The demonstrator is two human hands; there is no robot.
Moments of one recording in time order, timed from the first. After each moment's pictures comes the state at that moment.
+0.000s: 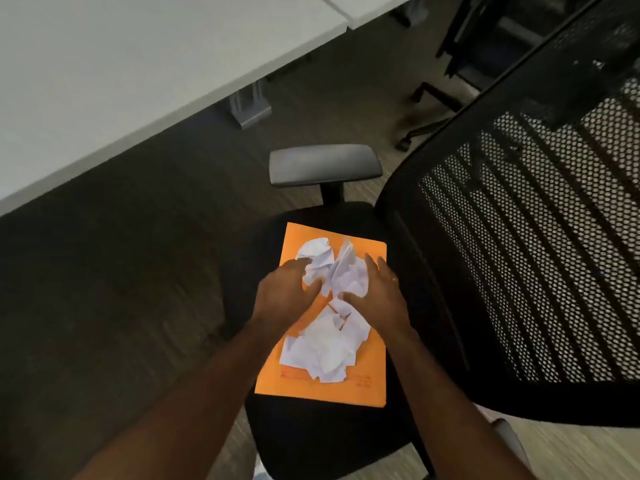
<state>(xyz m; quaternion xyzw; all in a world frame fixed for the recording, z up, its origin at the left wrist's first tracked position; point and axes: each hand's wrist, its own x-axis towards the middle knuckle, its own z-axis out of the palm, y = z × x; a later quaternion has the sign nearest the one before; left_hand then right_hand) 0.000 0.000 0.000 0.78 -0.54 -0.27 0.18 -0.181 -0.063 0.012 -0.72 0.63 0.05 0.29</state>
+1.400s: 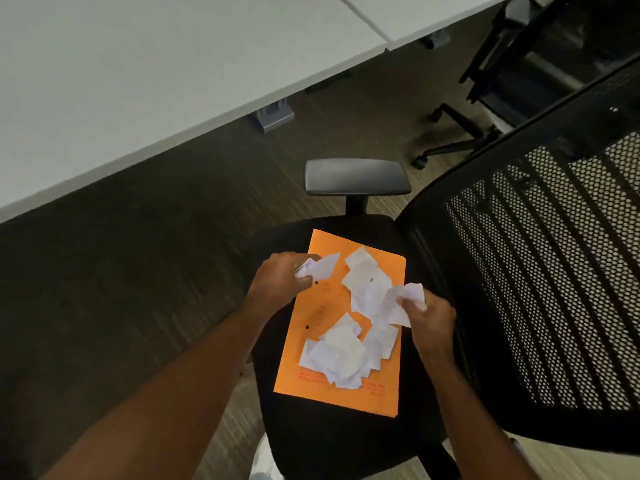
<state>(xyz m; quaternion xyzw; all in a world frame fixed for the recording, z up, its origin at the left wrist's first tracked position) 0.067 -0.001 -0.004 0.76 -0.51 -0.33 0.23 -0.218 -0.046 0.021 -0.61 0.66 -0.26 0.36</state>
